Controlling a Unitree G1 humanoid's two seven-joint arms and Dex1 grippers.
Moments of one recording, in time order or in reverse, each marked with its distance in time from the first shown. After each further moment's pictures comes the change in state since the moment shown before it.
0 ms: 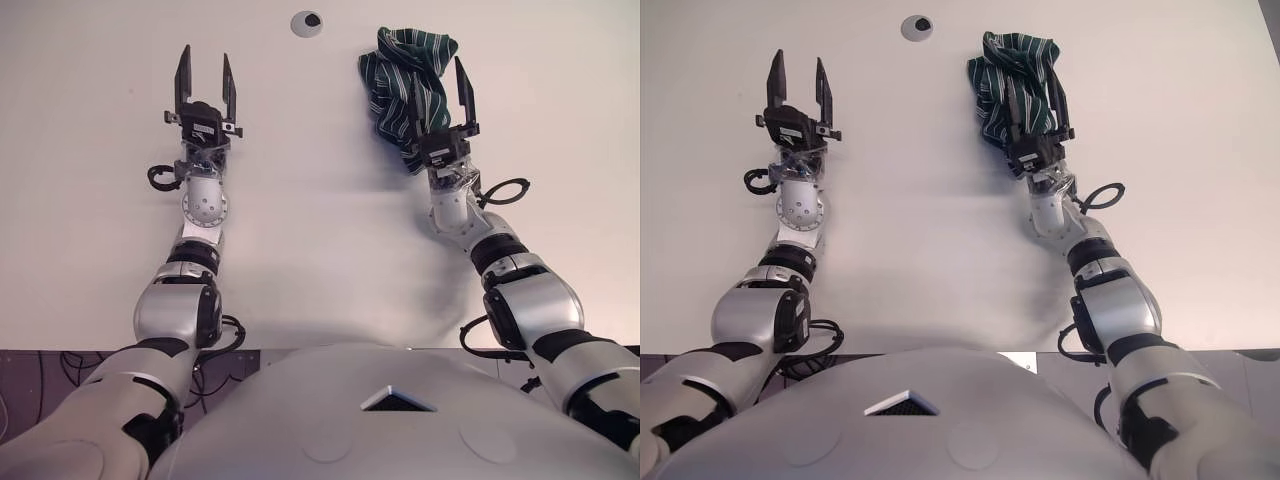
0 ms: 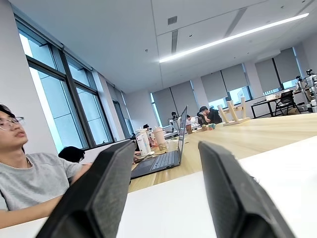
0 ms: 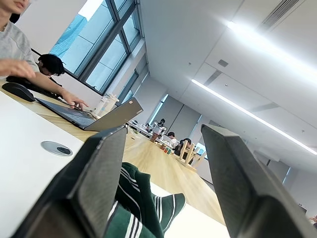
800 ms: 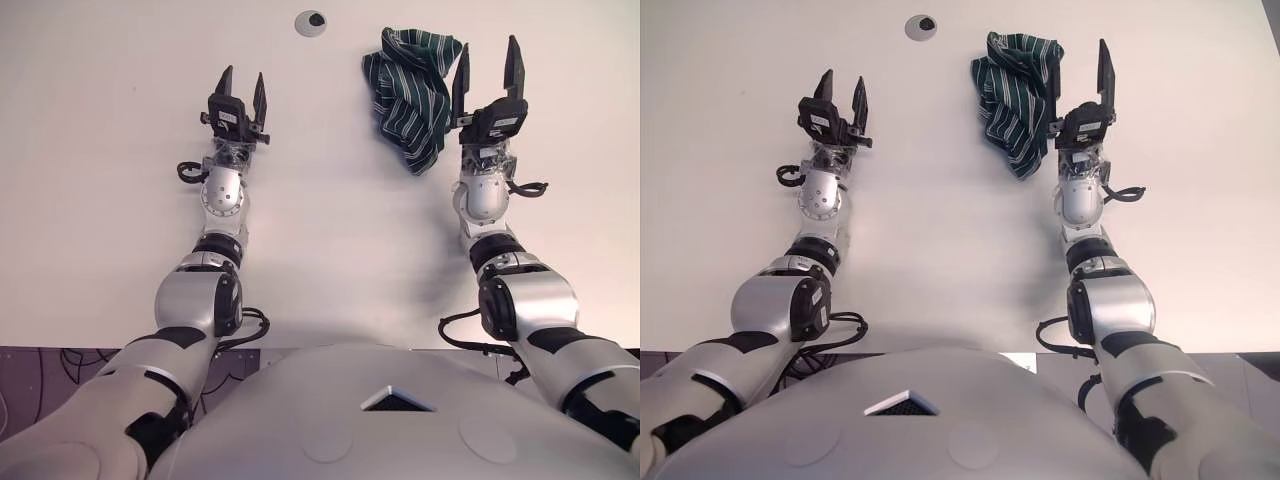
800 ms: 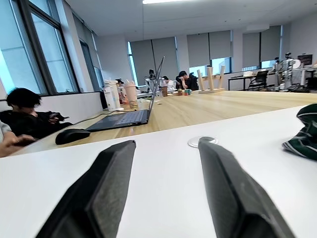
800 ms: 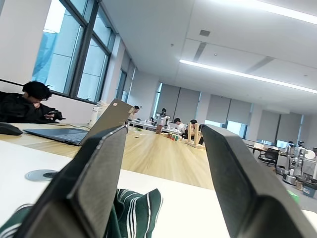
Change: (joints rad) left arm -0.073 -0.100 0.054 0.097 -0.143 0.179 -0.238; right arm -0.020 0.049 -0.266 0.093 0.550 -0.145 0.639
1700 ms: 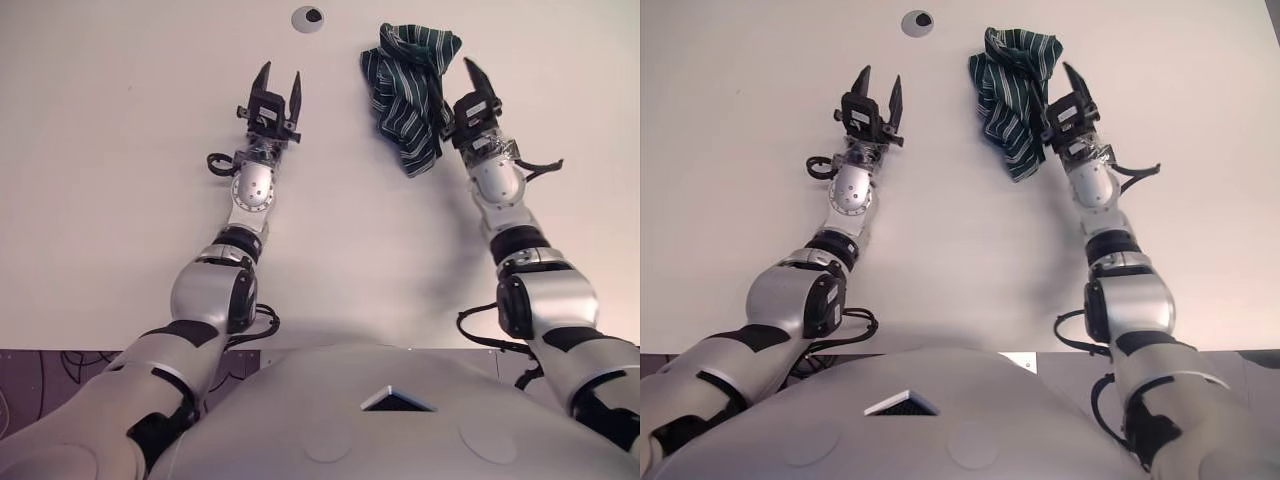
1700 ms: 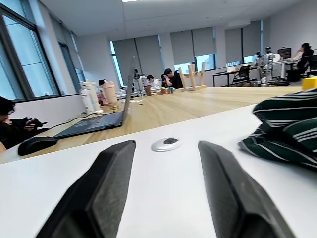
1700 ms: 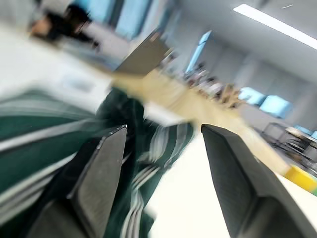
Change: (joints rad) left arm -0.055 -0.082 -0.080 0.039 0.088 0.027 0.085; right arm 0.001 -0.111 0.067 -0.165 -0.111 0.518 0.330
